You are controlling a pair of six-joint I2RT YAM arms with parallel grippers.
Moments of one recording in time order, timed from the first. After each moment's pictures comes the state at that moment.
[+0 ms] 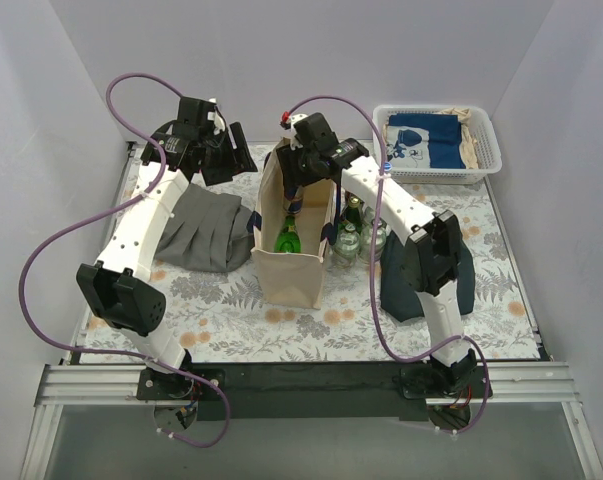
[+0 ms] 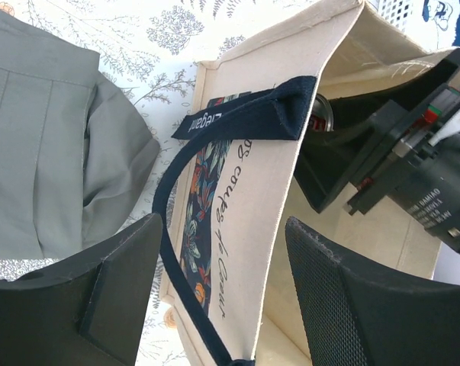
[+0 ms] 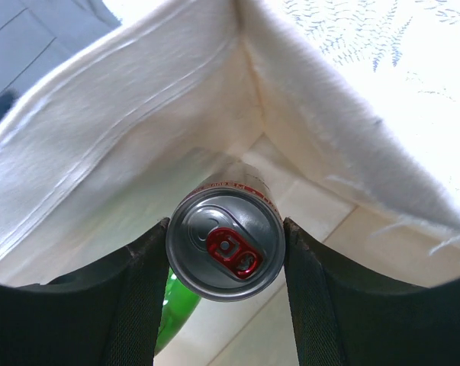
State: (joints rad) left arm -0.28 1.67 1.88 -0.96 0.09 -0.53; right arm 0.67 2.16 2.15 -0.72 -0.02 0.16
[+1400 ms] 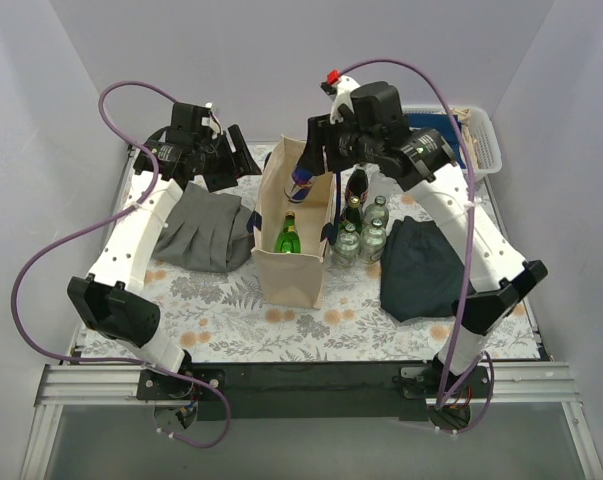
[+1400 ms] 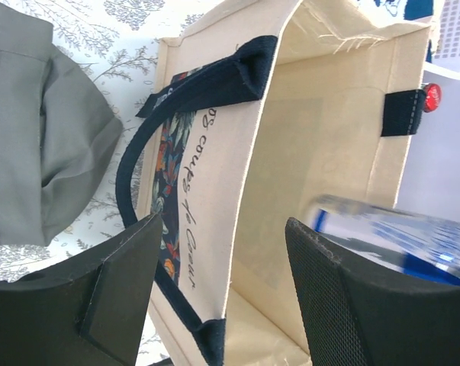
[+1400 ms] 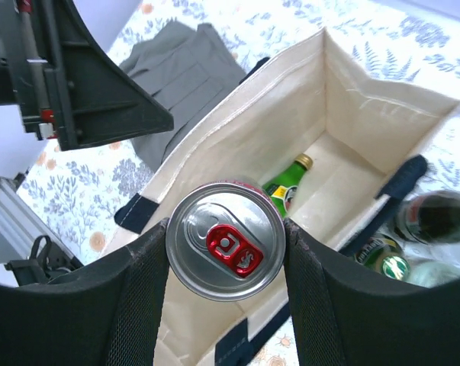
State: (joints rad) left arm -0.28 1.59 1.81 -0.95 0.19 -0.60; right arm 0.68 1.73 2.13 -0.89 -0.18 0.27
